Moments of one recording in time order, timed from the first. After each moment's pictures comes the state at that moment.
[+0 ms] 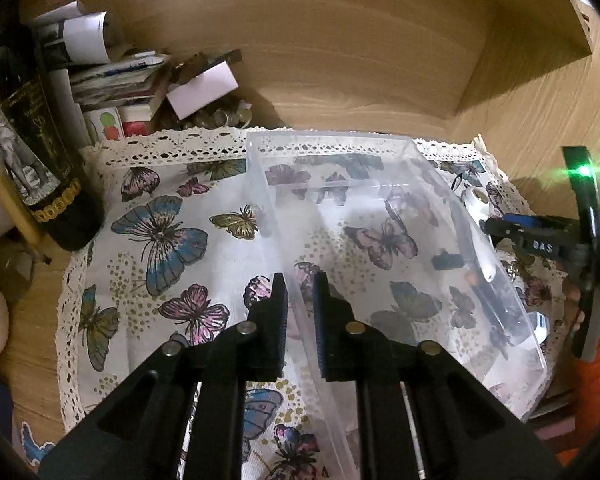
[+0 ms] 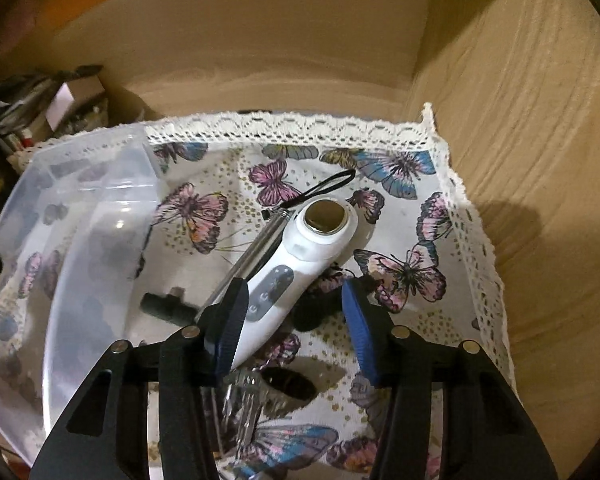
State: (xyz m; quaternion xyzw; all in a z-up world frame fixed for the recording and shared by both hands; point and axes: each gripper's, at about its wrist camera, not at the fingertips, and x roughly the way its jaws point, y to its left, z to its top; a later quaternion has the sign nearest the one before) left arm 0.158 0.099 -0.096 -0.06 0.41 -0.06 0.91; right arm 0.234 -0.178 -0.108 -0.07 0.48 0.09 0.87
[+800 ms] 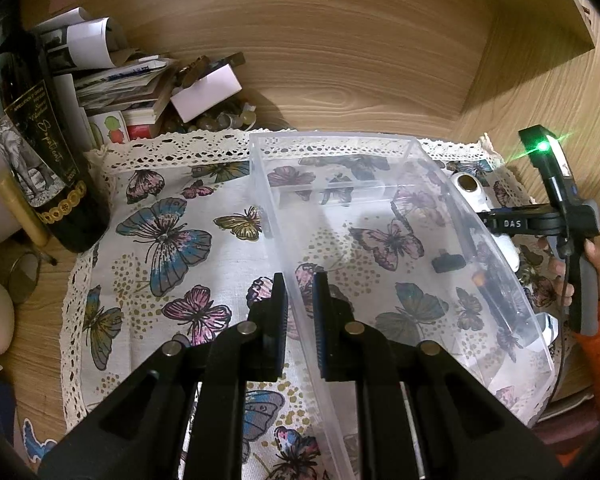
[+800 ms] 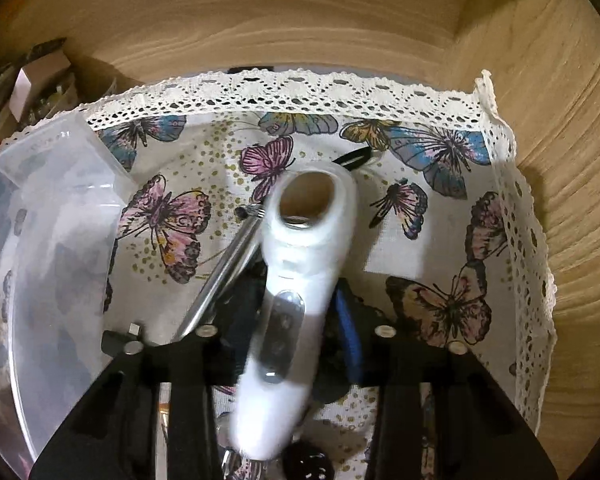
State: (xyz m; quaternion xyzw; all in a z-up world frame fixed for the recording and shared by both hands) left arm 0.161 0.098 -0.095 -0.05 0.41 -0.05 0.91; right arm 0.285 -0.165 -0.139 -0.07 0.54 0.10 0.83
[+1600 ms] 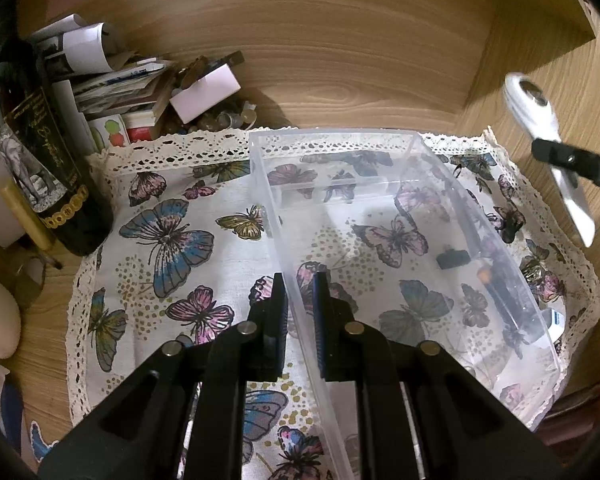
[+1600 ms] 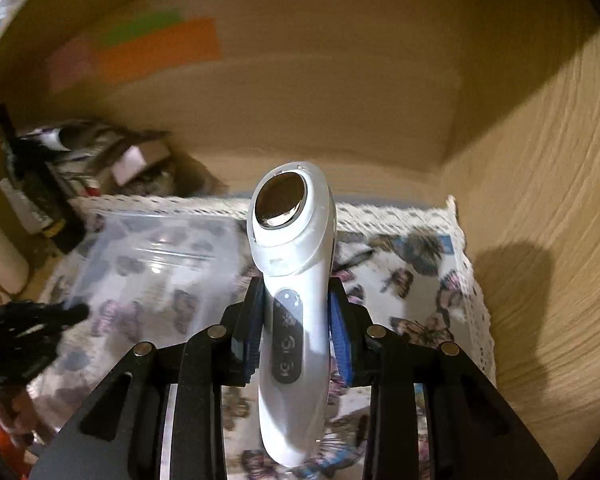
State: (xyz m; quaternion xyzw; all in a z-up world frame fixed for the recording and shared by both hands) left arm 0.161 0.089 -0.096 -0.03 0.42 -0.04 0.91; right arm 0.190 -0.134 -0.020 -0.06 0.38 0.17 0.91
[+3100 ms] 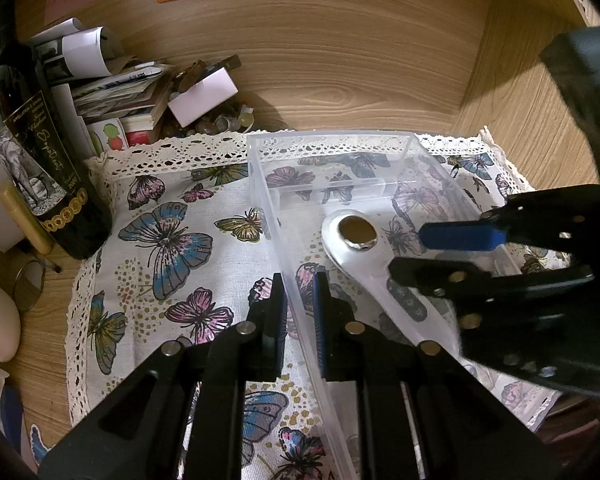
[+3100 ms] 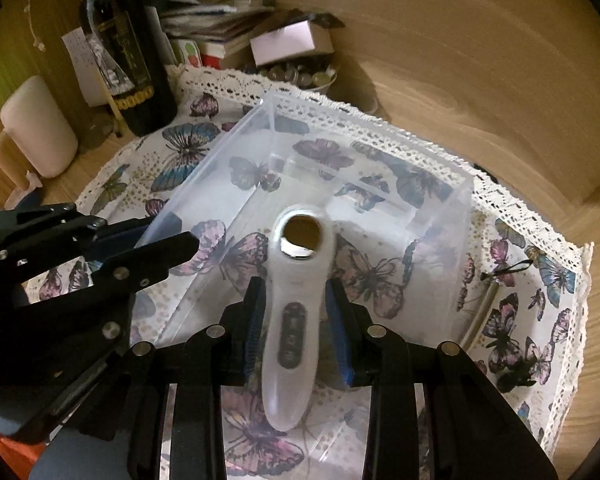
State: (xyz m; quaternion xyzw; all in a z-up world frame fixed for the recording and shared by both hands) left arm 0.159 0.085 -0.095 -0.03 0.41 -0.04 0.91; right arm 0.179 -0.014 -0.083 -0.19 0.47 0.29 0.81
